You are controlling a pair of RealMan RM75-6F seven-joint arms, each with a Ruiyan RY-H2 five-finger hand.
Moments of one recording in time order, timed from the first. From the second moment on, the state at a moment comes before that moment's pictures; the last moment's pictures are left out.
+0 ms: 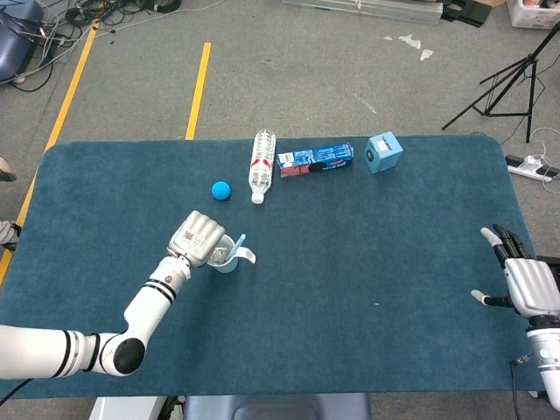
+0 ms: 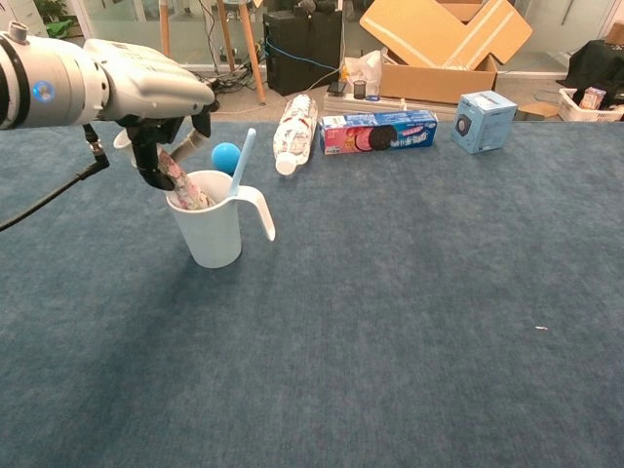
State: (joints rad) left arm -1.19 -1.29 -0.05 -1.84 0.48 1.05 1.04; right arm 0.19 -1.06 0.10 -1.54 -1.33 1.24 0.07
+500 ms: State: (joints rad) left arm -1.23 -1.32 -0.04 -1.80 0.45 1.04 1.04; right arm 0.19 -1.06 0.10 -1.54 -1.33 1.24 0.08
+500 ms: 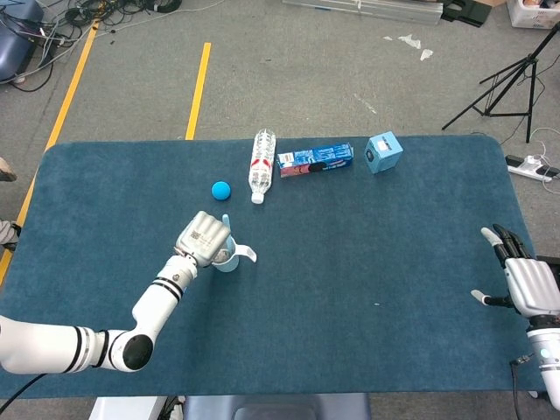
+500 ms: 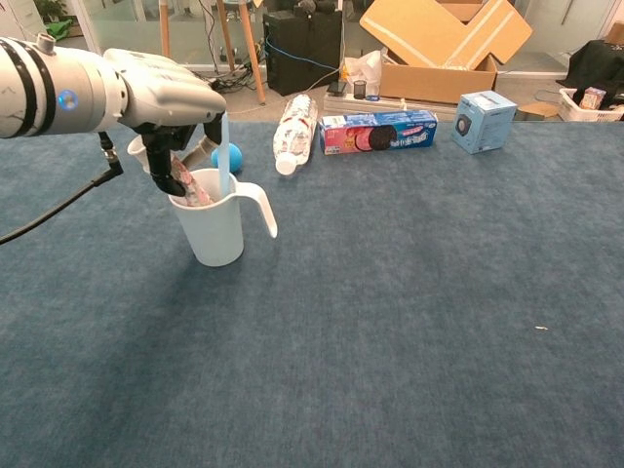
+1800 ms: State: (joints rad) left arm -1.23 -1.31 -0.03 -1.84 0.53 1.09 1.03; right arm 0.20 -1.07 0.10 -1.54 -1.33 1.22 0.07
